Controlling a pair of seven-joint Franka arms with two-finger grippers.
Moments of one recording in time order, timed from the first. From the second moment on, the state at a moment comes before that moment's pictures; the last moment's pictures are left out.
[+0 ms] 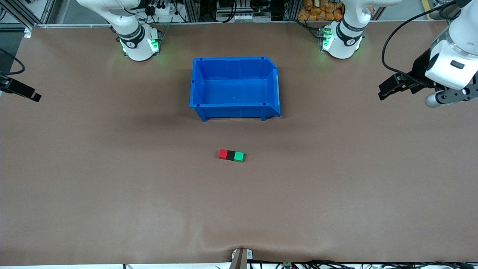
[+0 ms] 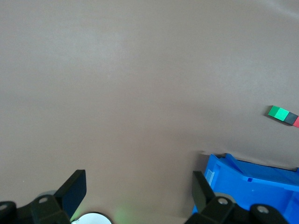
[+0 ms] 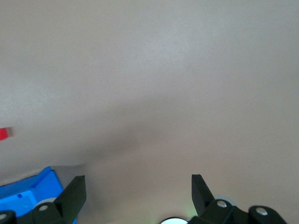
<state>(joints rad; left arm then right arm) -0.11 0.01 -0.09 -1.53 0.01 1.53 -0.40 0.00 0.01 -0.10 -1.52 -0.01 1.45 0.19</state>
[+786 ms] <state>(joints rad) -0.10 -0.10 -0.08 -1.68 0.03 1.53 -0.35 0.03 0.01 -0.11 -1.52 -0.03 1.44 0.13</state>
